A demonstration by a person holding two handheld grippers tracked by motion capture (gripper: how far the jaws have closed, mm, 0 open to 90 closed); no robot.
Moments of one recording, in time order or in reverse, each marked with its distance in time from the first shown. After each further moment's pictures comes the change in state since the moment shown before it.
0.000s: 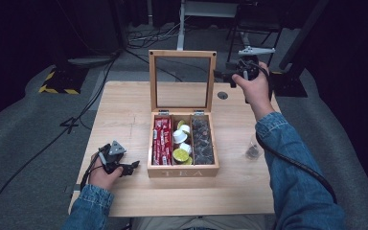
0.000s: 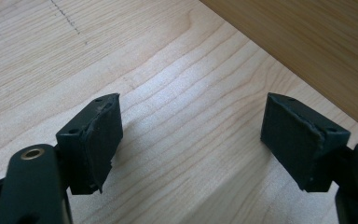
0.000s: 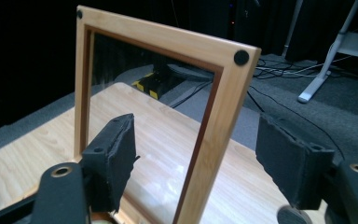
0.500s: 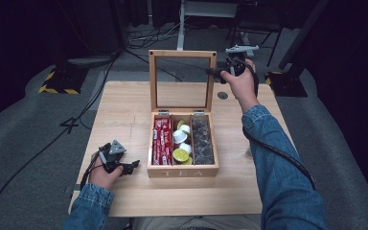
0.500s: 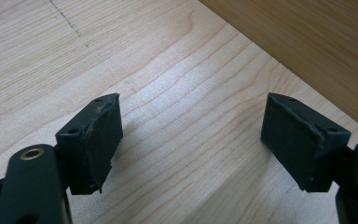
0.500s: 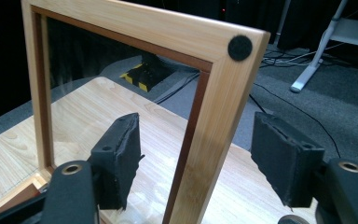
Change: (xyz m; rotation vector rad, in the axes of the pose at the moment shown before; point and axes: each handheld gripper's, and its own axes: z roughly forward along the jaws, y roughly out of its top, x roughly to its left) left arm 0.001 0.001 0.001 0.003 -0.002 -0.002; right arm -0.010 -0.002 0.047 0.044 -0.043 0.008
